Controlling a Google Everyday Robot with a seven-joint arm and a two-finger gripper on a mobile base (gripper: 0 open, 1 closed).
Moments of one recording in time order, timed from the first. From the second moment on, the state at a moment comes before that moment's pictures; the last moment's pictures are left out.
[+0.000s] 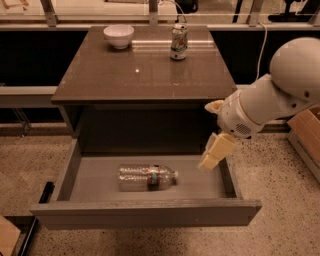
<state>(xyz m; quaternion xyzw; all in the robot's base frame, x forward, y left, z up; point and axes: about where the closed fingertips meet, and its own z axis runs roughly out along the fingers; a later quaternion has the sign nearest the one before) 0.505 -0.123 0.826 -0.60 0.74 0.12 0.27</state>
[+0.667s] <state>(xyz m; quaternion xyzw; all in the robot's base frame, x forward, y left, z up) 0.533 -0.068 0.756 -0.59 0.73 0.21 0.27</state>
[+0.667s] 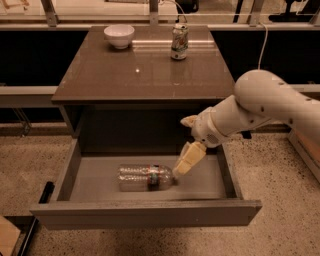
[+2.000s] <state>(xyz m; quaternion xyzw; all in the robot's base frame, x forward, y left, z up) 0.551 0.004 0.672 -0.56 0.73 0.25 0.28</state>
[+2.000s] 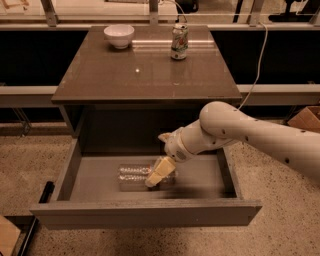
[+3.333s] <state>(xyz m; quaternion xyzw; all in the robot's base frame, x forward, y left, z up) 0.565 0.026 0.605 -0.56 0.74 0.28 0.26</state>
